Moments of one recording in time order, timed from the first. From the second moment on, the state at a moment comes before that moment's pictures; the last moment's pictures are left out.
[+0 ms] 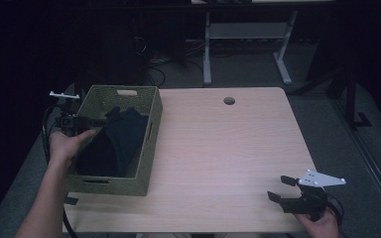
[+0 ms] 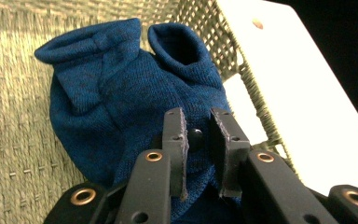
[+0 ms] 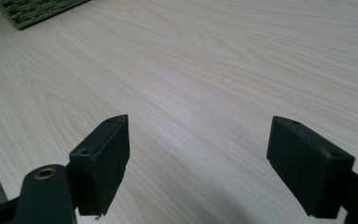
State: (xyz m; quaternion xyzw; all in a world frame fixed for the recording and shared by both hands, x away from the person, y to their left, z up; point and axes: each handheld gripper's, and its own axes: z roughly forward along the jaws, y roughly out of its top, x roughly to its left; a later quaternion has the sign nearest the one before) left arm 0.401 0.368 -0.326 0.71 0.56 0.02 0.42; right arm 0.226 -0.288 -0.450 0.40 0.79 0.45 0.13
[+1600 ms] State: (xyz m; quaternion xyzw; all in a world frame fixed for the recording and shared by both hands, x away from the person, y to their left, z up) left arm 0.368 0.332 -0.183 0.71 0.47 0.10 0.51; right arm 0.226 -0.287 -0.448 0.39 0.79 0.46 0.14
